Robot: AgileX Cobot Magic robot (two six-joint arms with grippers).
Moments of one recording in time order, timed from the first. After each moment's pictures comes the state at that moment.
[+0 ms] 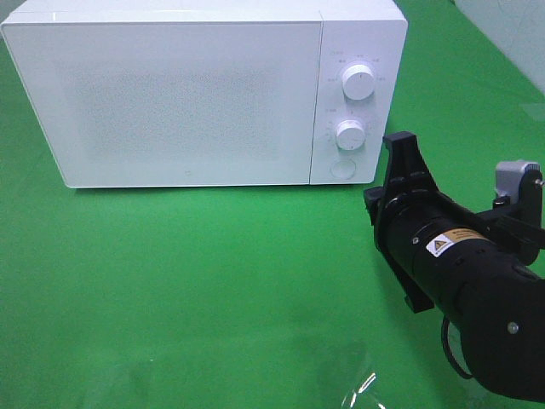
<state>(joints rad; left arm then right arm) 0.03 0.00 -0.52 -0.08 1.08 0.04 0.95 1.67 -0.41 0.94 -1.01 1.04</state>
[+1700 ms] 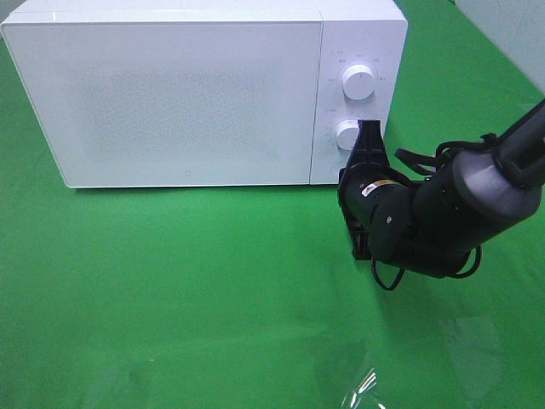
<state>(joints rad) 0.03 0.00 -0.52 -0.08 1.08 0.04 0.65 2.07 -0.79 0.75 -0.88 1.28</state>
